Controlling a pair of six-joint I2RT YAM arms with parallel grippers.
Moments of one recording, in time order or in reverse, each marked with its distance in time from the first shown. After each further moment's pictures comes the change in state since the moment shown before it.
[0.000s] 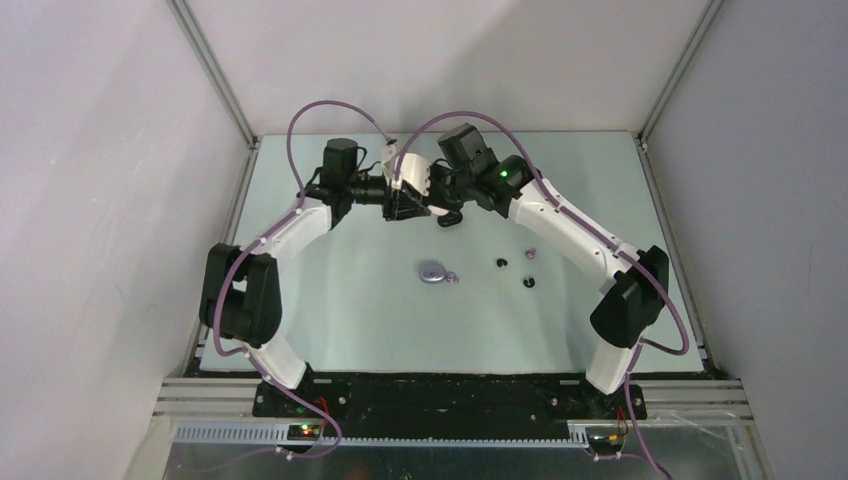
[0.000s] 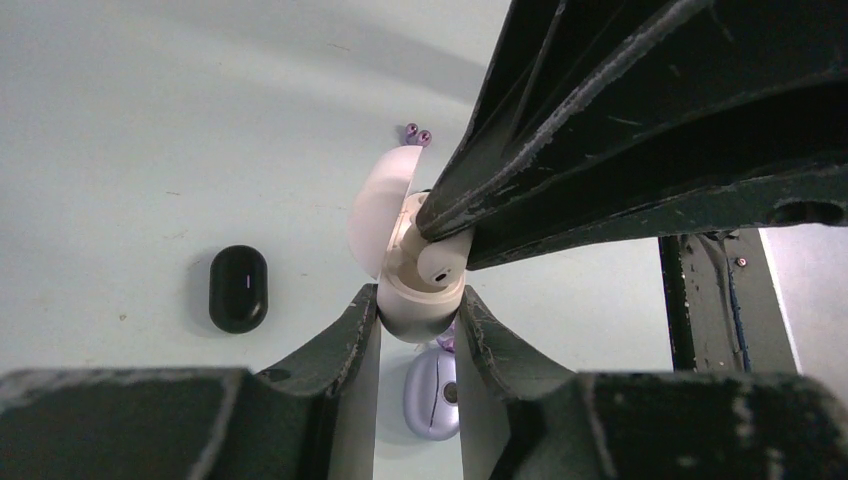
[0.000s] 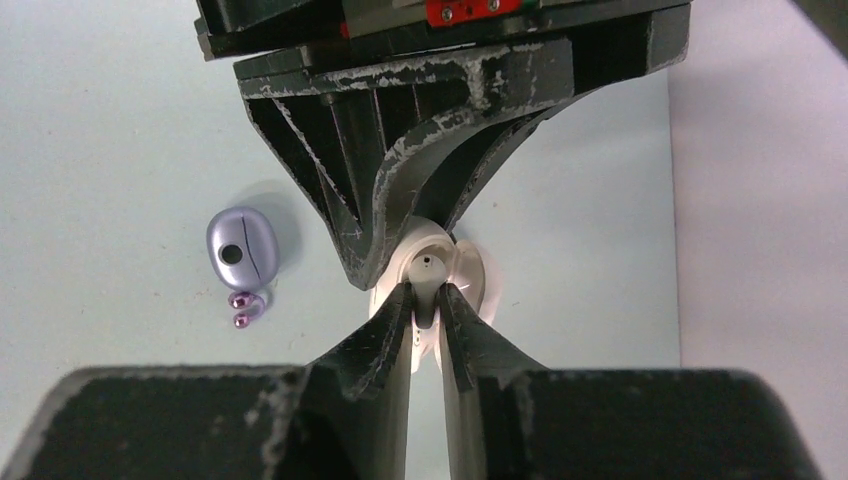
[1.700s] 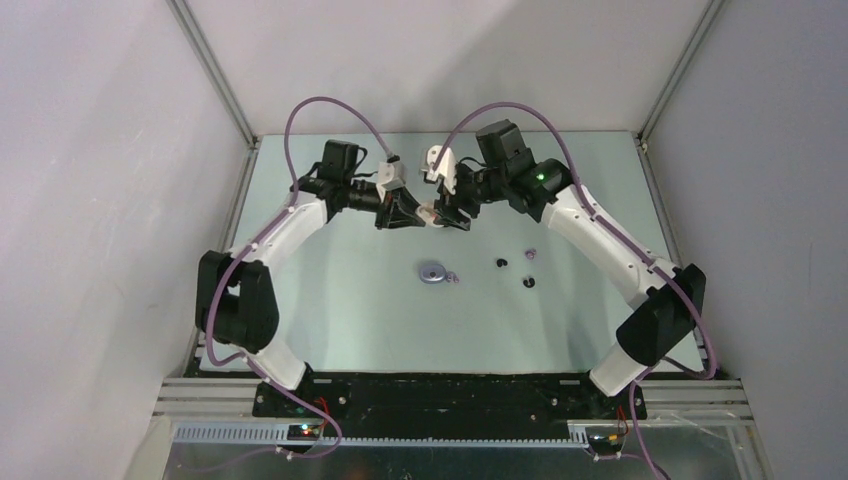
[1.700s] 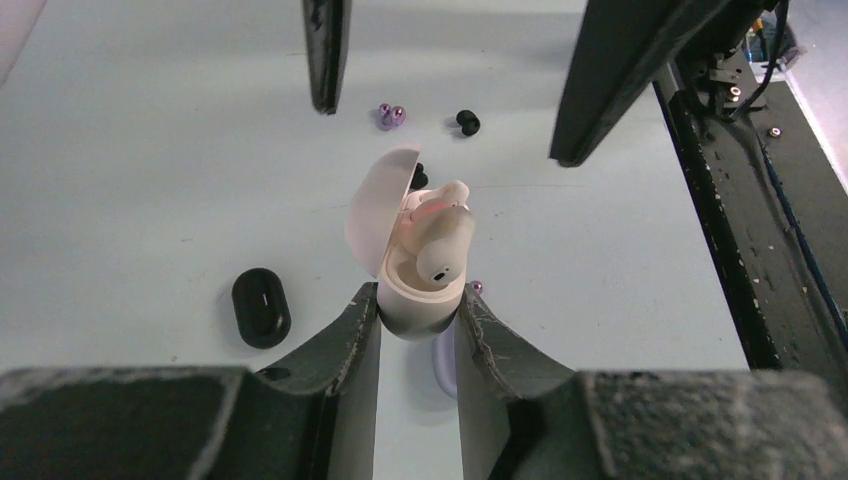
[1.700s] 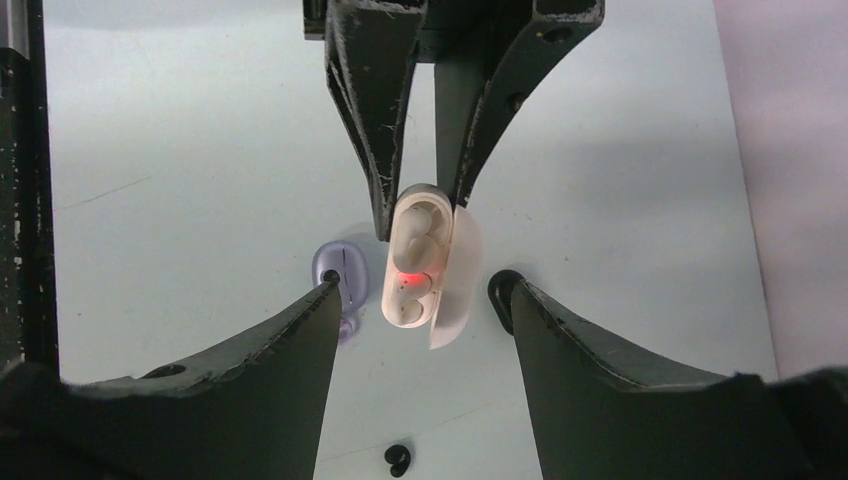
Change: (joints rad) left arm 0.000 -0.031 0.084 -0.385 0.087 0.540; right arm -0.097 -0.169 -0.156 0.065 -0.341 0.075
